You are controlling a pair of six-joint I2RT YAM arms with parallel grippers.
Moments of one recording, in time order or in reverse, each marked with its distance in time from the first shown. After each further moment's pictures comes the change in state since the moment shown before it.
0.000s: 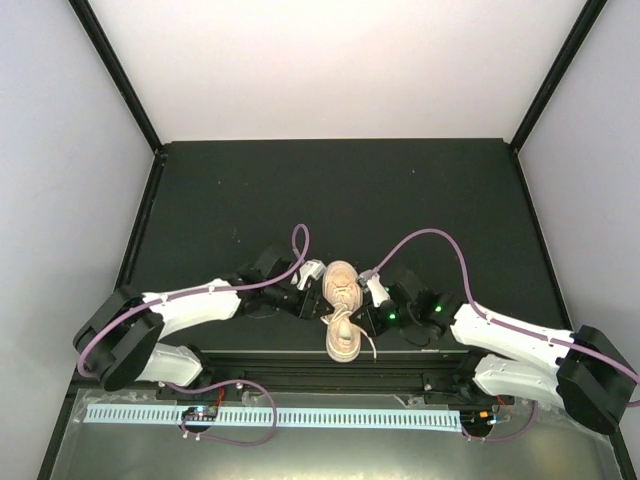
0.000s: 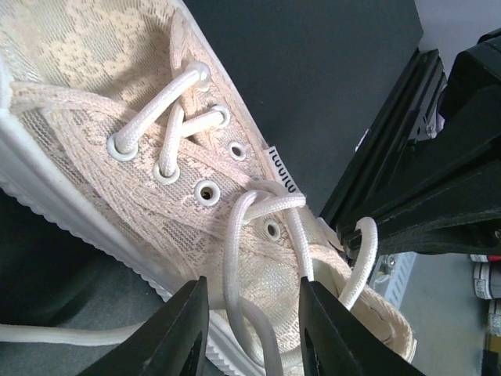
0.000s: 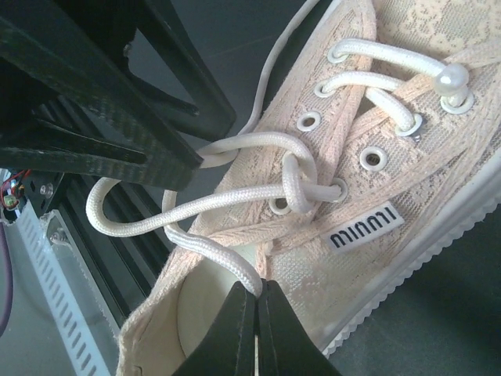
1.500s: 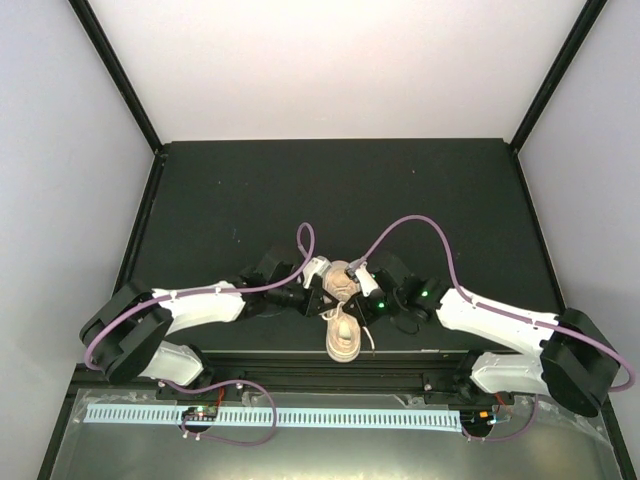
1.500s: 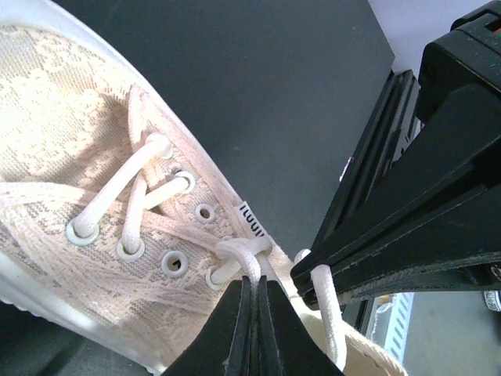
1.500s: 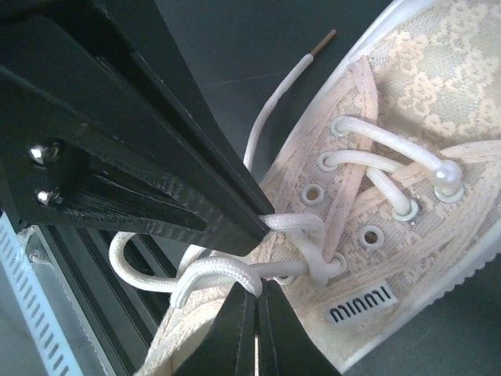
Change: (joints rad) left arm -0.033 0.059 -0.018 0.214 -0.013 0.003; right arm 0.000 0.124 0.151 -0.079 0.045 -0.073
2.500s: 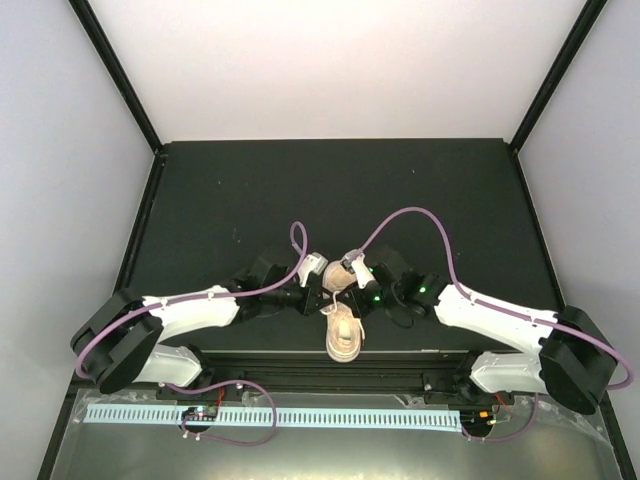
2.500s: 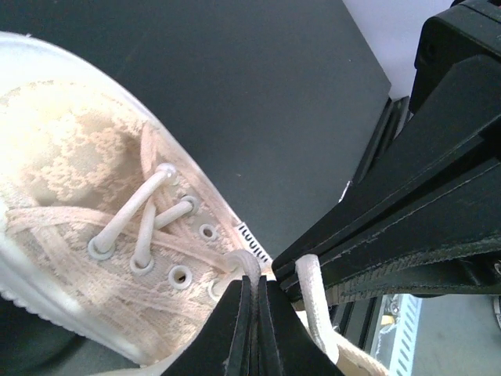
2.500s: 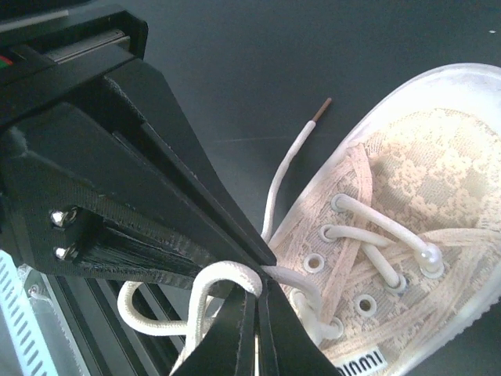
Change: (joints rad) left arm -0.001 -0.064 -0.036 0.052 -0.051 -0.016; right arm 0.000 0.016 0.046 0.055 0.041 -0.034
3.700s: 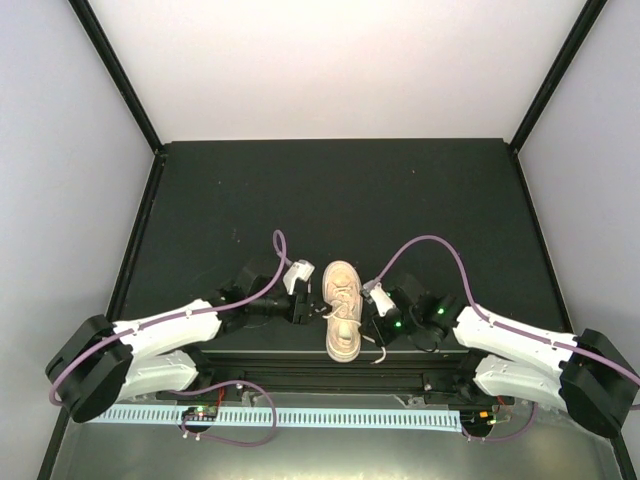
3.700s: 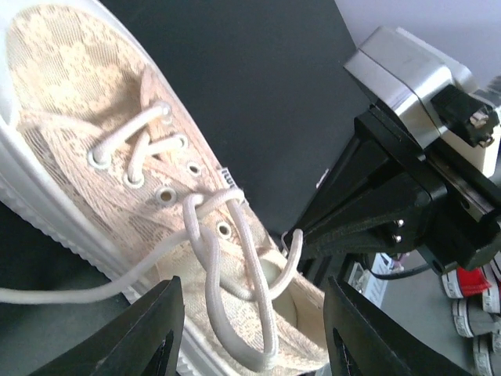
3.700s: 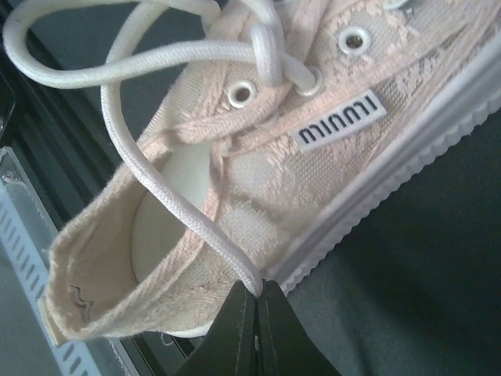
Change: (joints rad) left arm 0.000 -0.205 -0.096 -0.088 -0.018 -0.128; right arm -0.001 -0.167 -0.214 -0.109 -0.098 0.007
